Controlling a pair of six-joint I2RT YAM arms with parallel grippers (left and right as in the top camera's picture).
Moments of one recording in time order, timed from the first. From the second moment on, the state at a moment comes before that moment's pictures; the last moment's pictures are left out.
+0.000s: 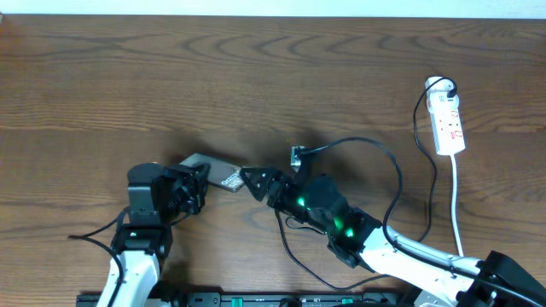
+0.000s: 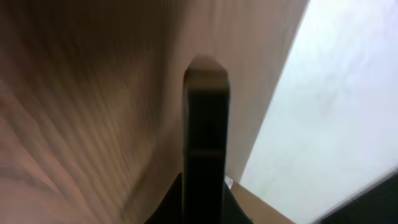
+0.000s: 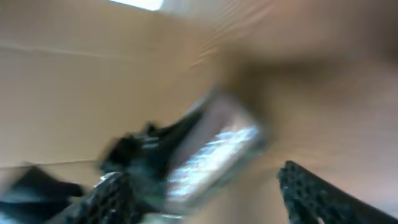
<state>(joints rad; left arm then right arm) -0.02 0.97 0.32 0.01 0.39 -1.61 0.89 1.41 0.53 0.58 -0.11 1.35</state>
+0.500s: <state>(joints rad) 0.20 1.32 0.32 0.30 0.81 -1.57 0.87 1.41 0.79 -0.32 0.06 0.71</state>
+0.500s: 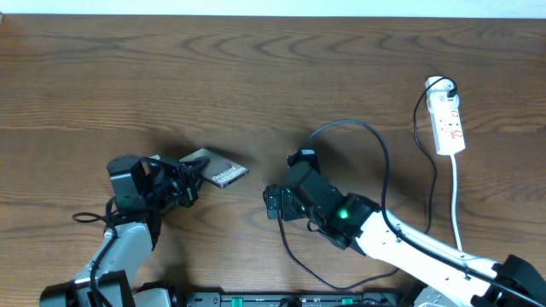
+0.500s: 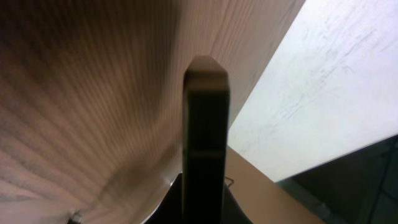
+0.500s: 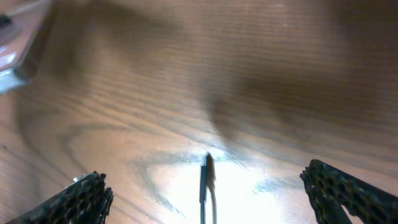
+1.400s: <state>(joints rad) 0.36 1.32 0.32 0.52 1.02 -1.69 1.03 1.58 0.84 -0.46 0.06 0.63</state>
